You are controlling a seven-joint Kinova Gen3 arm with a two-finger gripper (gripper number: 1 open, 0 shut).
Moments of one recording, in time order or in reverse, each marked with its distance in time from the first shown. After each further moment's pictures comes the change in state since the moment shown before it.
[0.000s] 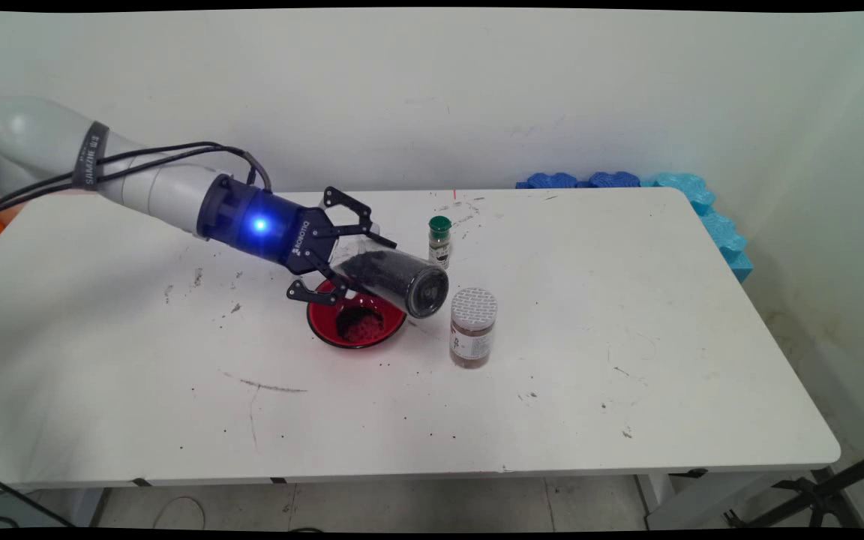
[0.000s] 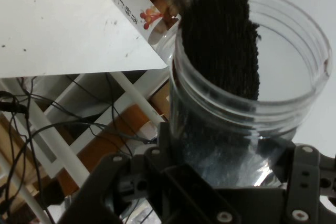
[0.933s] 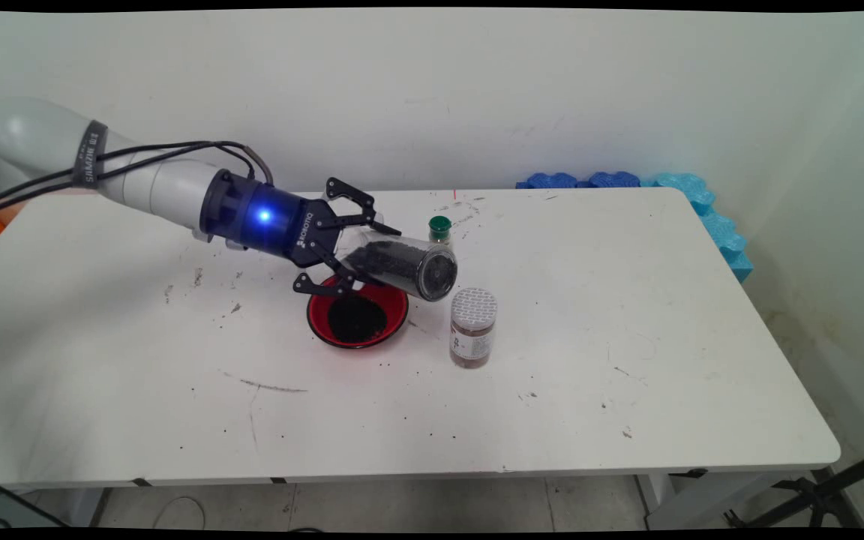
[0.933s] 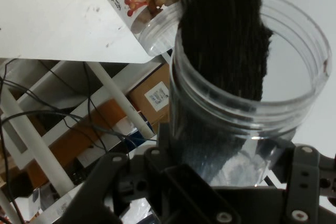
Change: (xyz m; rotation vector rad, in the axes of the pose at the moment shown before) arm -0.005 0.002 0.002 -0.043 -0.006 -0.085
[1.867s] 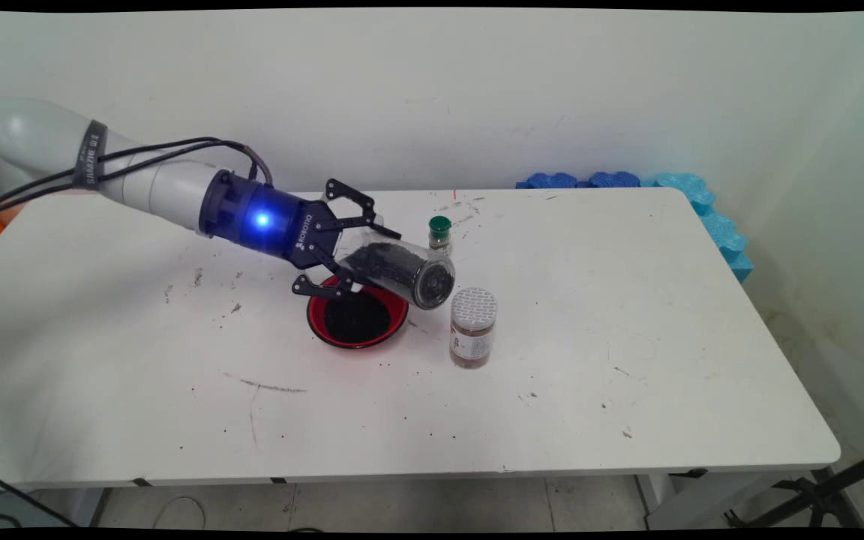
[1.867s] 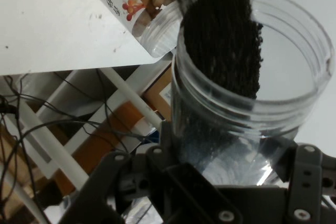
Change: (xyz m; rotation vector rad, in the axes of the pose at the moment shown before) arm 0.000 0.000 0.000 0.014 -0.006 0.120
